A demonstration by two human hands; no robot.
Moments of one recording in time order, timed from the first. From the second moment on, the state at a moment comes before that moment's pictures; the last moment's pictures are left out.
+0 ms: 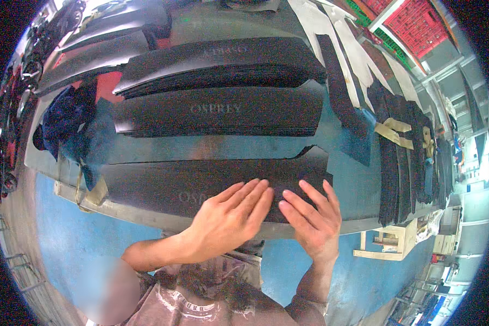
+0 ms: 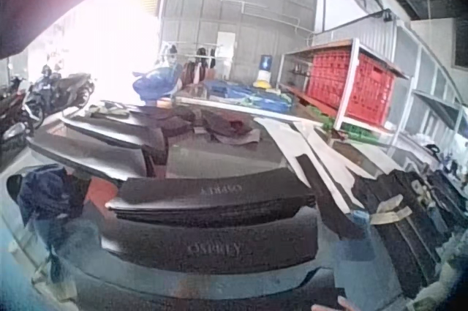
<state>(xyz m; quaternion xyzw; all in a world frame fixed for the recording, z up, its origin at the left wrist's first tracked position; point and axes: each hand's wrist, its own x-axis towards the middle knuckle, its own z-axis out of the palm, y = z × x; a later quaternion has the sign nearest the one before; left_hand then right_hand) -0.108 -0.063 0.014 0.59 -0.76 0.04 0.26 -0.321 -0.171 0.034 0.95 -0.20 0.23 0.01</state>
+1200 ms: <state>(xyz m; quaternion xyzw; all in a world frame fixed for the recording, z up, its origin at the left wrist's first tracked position) 0.131 -0.016 0.049 0.70 -0.70 0.07 0.15 -0.267 -0.316 0.039 0.97 -0.13 0.17 -0.10</state>
